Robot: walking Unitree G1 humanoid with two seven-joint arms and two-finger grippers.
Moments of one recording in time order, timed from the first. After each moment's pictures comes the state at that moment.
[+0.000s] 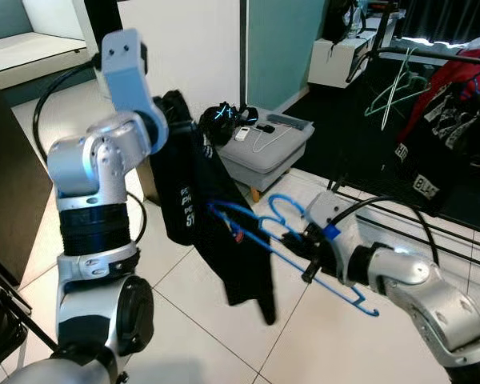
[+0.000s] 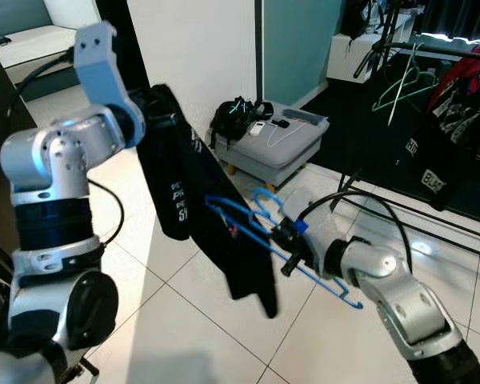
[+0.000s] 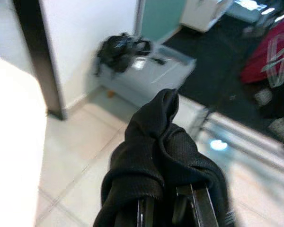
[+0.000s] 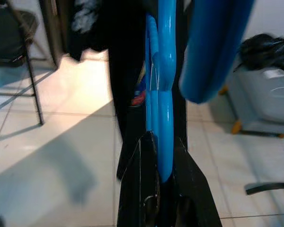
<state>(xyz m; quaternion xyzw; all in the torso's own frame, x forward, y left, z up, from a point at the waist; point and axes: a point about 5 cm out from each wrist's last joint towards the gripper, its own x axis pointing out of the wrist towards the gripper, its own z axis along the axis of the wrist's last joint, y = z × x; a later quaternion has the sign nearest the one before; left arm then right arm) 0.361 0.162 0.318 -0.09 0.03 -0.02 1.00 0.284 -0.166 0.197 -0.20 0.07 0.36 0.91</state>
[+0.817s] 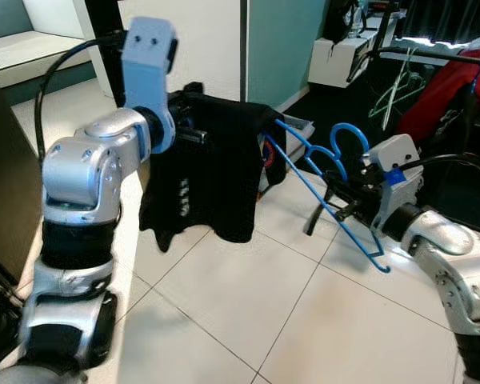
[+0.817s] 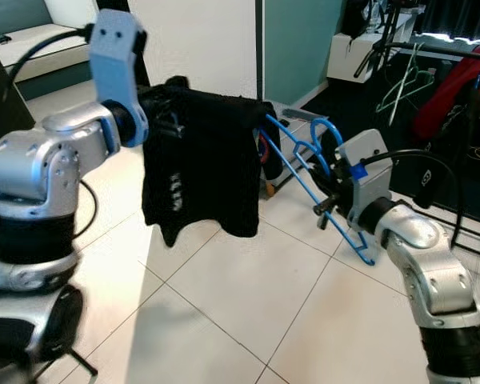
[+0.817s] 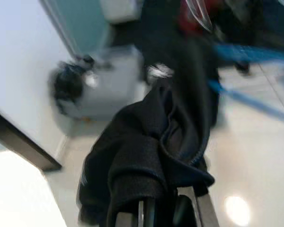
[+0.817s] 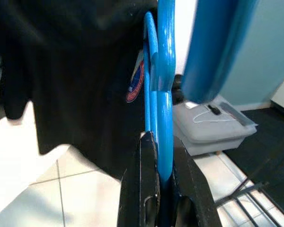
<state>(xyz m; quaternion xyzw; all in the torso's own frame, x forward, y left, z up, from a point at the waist) 0.328 0.122 0.322 0.13 0.01 -0.26 0.96 0.304 -0.203 0.240 -0.15 -0.04 0.23 0.96</state>
